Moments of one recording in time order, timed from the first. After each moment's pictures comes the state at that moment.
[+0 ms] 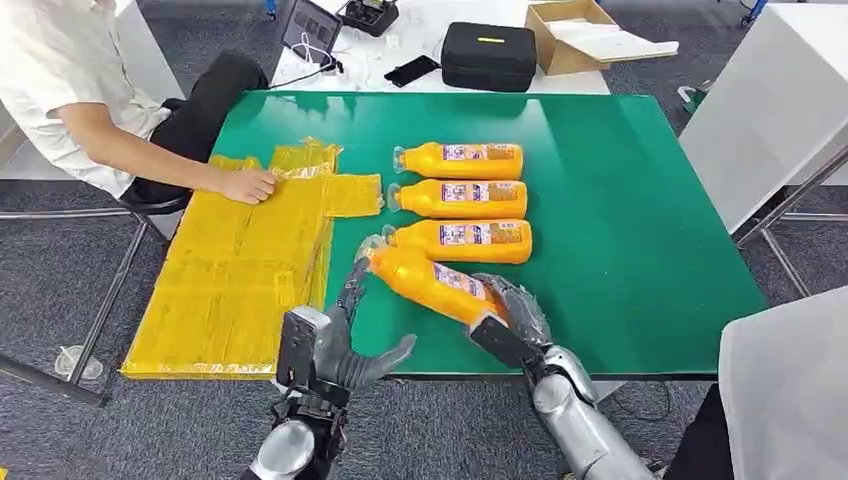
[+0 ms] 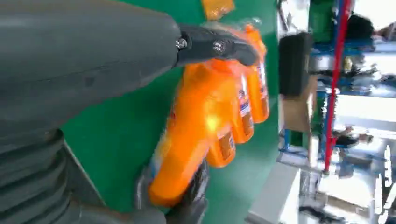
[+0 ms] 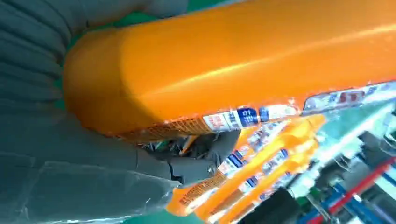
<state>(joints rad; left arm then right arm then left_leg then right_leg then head) -0.12 -0.20 -0.65 -1.18 0.17 0.21 -0.50 -0.27 -0.01 0.30 -0.89 0.47 -0.28 -0.51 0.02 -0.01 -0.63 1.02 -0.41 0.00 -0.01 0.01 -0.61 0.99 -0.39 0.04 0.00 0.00</state>
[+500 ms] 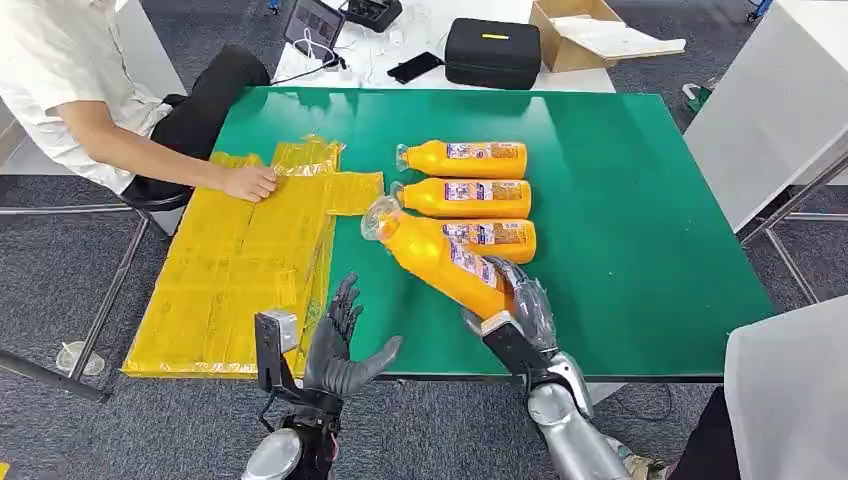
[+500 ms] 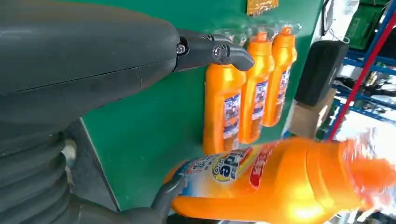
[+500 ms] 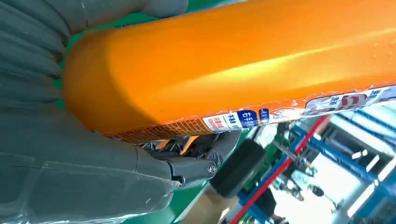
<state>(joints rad) -0.07 -0.20 -0.62 -1.20 0.35 0.18 -0.50 -0.19 0.02 0.29 -1.10 0.38 -0.38 -0.54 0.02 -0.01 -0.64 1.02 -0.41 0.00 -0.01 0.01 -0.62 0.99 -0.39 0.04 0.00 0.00</state>
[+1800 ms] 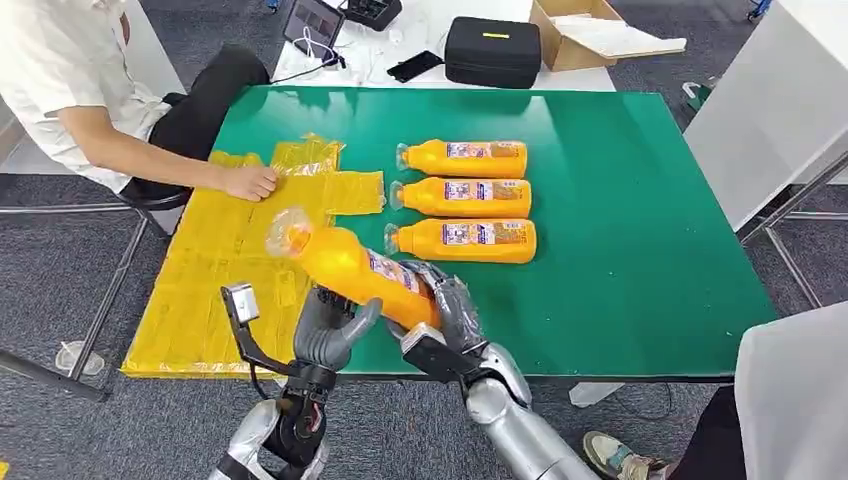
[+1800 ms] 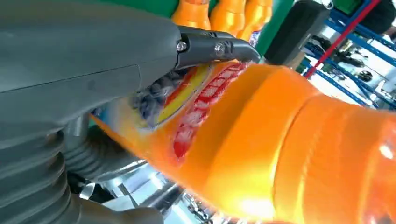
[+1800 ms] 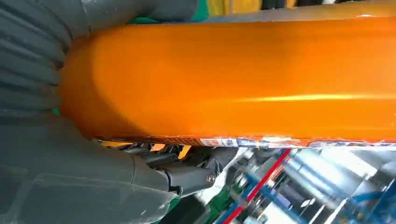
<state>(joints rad) -0.14 -0.21 -0.56 -1.23 0.66 0.00 -0.48 -0.30 0.12 0.55 -0.96 0.43 -0.33 -0.56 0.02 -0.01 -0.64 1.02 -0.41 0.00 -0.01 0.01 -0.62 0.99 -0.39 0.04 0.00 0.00</state>
